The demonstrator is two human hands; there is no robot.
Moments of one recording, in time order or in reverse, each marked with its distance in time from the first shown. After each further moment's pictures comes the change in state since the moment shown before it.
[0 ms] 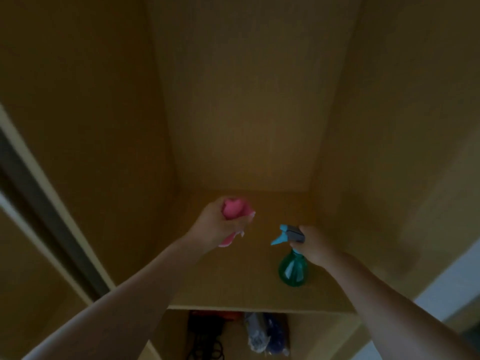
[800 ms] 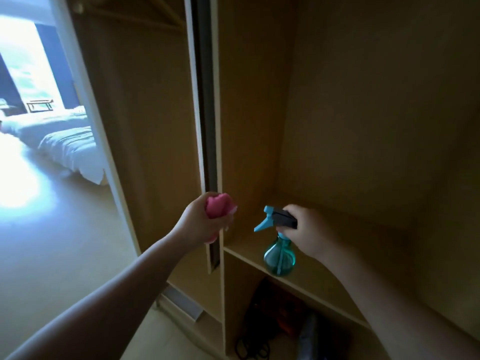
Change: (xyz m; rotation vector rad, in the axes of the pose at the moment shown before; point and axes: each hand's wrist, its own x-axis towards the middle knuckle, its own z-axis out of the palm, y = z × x) left_hand -0.238 0.035 -0.093 0.137 0.589 -0.075; right_hand -0.144 -0.162 -0.012 0.094 -0.001 -0.855
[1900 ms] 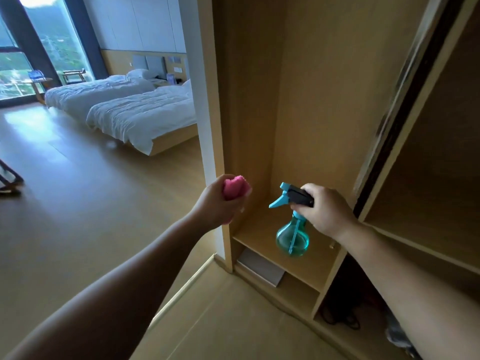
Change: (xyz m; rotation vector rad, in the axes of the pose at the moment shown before) left_hand -0.034 -0.171 -0.356 0.095 0.008 -0.003; right_hand 0.103 -0.287 0.269 0.010 0.061 -0.008
